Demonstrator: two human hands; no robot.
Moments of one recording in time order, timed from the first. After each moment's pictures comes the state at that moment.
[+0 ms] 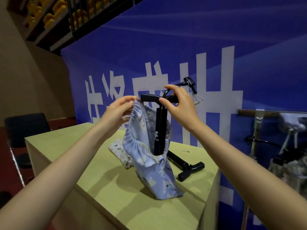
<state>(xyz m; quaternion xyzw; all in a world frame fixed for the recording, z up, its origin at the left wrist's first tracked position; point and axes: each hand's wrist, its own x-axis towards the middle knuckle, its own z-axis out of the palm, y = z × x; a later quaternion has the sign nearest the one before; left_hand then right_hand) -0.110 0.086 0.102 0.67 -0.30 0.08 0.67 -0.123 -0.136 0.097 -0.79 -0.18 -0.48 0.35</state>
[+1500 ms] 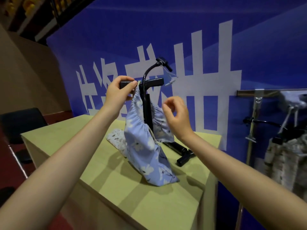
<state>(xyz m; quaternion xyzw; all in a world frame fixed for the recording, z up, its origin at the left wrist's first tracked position) -0.073 0.052 0.109 0.69 -0.28 0.24 0.63 -0.114 -0.126 0.023 -0.70 -0.20 -0.50 0.46</state>
